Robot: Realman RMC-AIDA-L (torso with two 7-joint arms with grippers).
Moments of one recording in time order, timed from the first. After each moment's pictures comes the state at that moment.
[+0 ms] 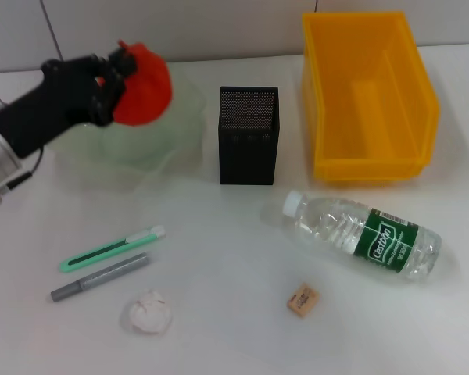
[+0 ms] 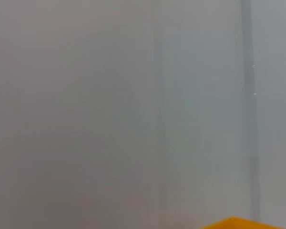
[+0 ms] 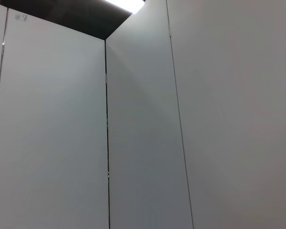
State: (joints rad) left arm -0.59 -2.07 0.84 0.39 1.34 1.29 -0.91; right arm 0.18 2.08 -0.39 -0.60 -1.53 -2.08 1.03
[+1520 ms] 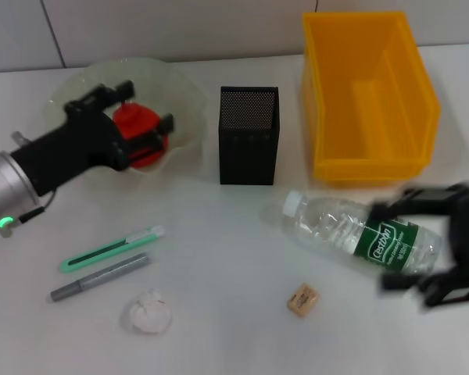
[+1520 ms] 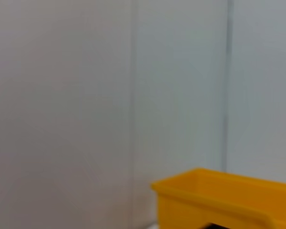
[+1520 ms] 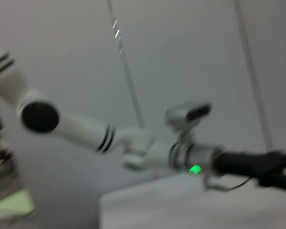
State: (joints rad) left arm -0.52 -2.06 1.12 0.42 1.23 1.24 -0.88; right arm 0.30 2.08 -0.73 -1.06 -1.83 -2.10 1.48
